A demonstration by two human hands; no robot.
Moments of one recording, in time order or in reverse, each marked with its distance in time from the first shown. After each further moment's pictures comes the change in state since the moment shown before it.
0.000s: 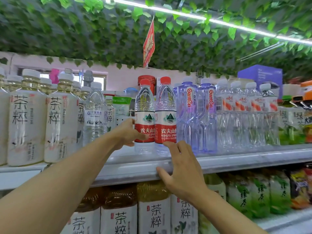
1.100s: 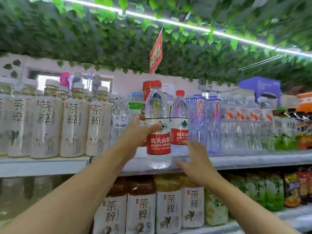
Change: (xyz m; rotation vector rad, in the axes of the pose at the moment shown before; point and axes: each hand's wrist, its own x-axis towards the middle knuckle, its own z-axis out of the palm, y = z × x) left_hand -0.107 0.016 -0.031 -0.407 0.083 0.215; right_hand 0.001 -0.031 -0.038 0.146 -0.126 0.223
